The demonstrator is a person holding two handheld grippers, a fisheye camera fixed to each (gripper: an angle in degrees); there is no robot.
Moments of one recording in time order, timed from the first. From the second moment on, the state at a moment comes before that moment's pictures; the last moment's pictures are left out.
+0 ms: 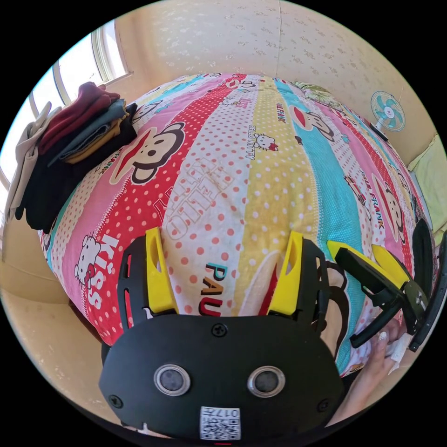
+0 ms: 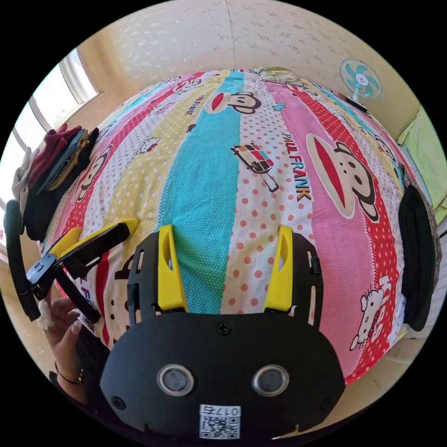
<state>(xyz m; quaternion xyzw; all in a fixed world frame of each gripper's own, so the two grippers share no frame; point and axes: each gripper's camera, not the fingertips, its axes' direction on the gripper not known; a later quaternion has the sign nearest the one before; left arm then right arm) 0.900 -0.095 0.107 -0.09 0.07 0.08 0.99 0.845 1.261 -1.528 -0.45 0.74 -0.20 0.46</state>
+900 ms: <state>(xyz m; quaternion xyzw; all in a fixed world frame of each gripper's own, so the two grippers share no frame) 0.891 -0.103 0.097 -0.09 0.07 0.08 0.99 0.860 1.247 -1.584 -0.45 0.74 -0.20 0.46</state>
